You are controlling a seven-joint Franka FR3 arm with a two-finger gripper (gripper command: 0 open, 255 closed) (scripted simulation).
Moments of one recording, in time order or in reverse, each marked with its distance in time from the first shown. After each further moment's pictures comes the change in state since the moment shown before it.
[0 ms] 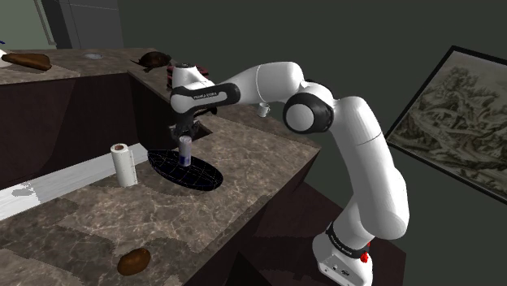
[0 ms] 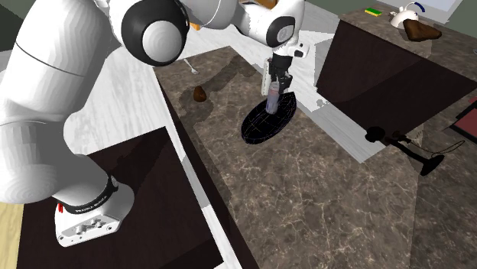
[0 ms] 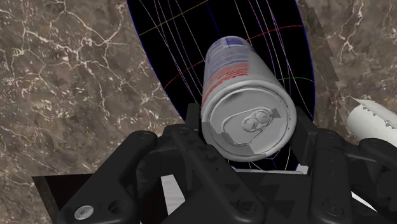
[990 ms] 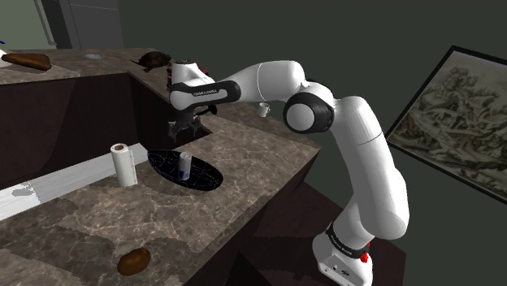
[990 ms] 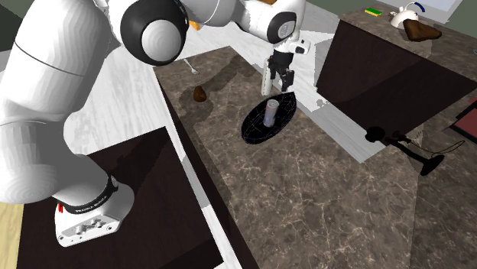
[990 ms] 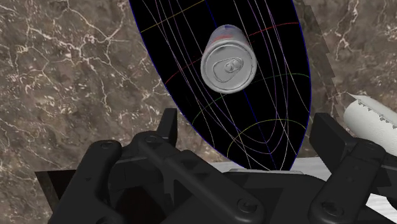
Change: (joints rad) arm 0.000 -0.005 0.000 0.023 0.001 -0.027 0.000
